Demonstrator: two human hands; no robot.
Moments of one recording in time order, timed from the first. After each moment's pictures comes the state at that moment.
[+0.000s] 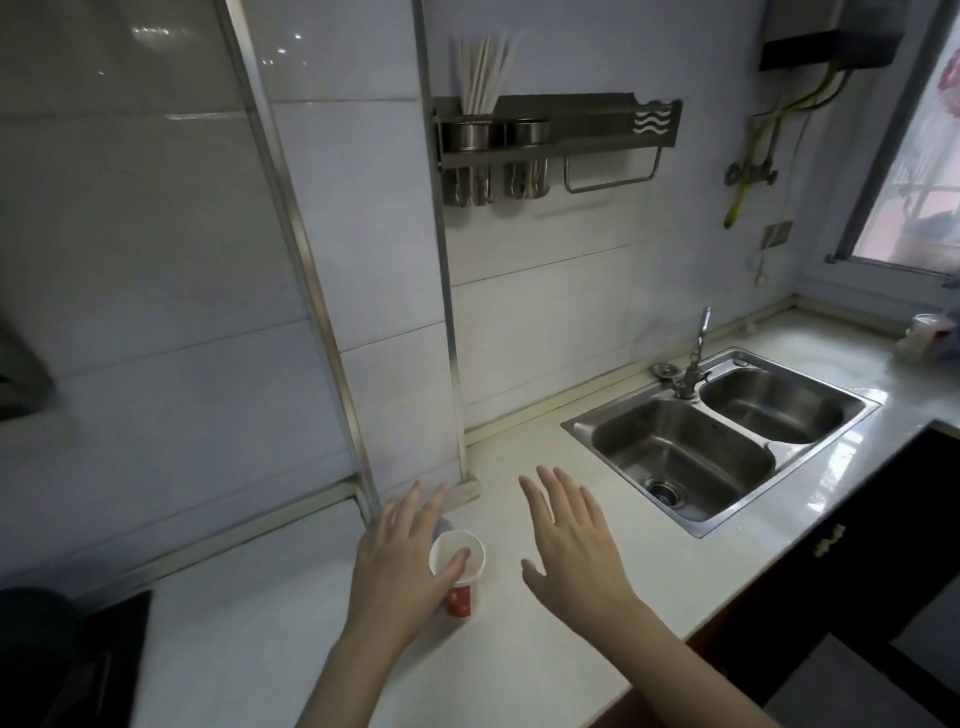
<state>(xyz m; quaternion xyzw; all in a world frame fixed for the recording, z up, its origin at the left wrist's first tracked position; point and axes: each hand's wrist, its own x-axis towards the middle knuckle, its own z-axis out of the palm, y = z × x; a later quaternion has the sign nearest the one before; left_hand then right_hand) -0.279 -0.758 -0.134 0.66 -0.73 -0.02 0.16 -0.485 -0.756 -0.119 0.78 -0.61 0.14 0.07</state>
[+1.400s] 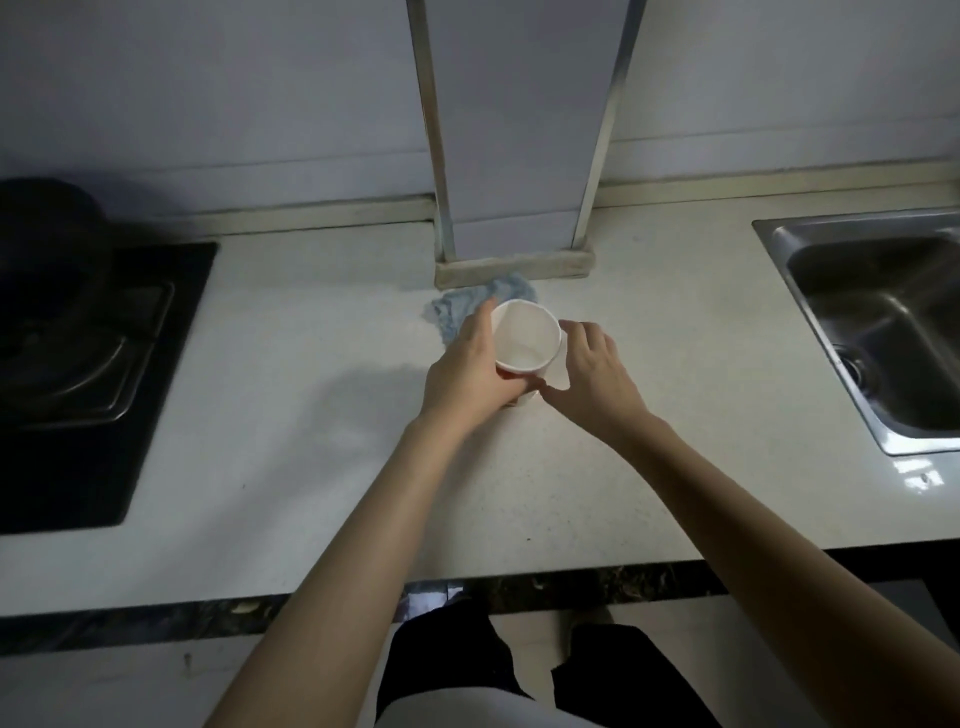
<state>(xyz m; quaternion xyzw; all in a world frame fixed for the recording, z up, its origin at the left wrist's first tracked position) -0.308 -0.827 -0.291 0.78 -0.53 -0.21 0.25 -0.455 -0.890 -0.311 0.87 -0.46 0.12 -0.16</state>
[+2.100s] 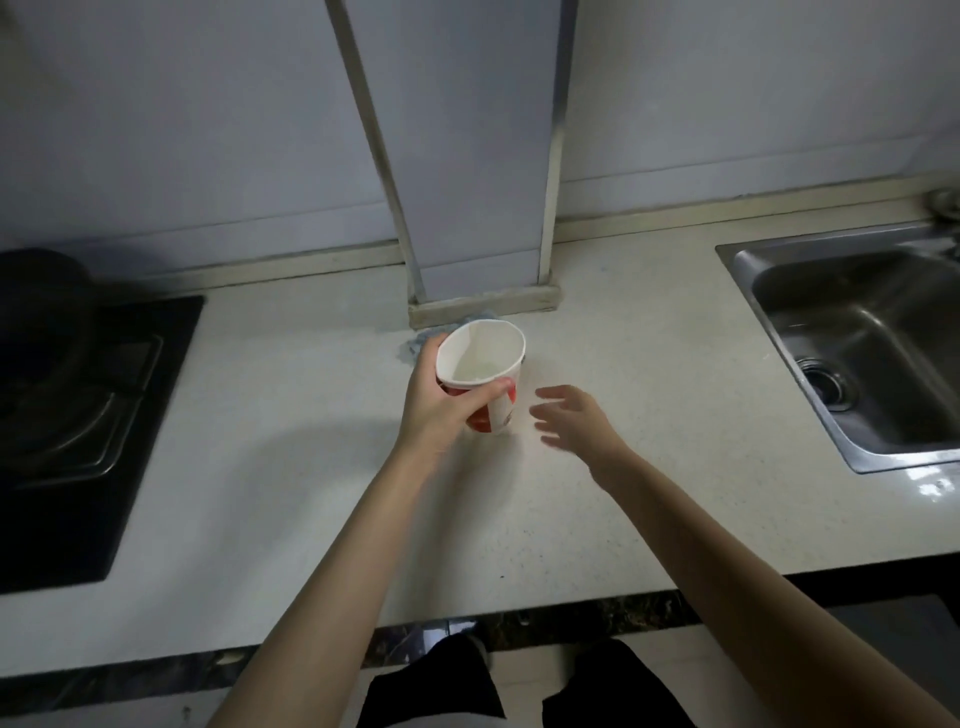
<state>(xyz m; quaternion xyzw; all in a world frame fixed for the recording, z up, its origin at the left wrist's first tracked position) -0.322 -0.825 -0.279 0.68 -0.36 -0.36 0.53 -0.478 -0.894 -0.307 0.52 -0.55 0.16 -0.63</state>
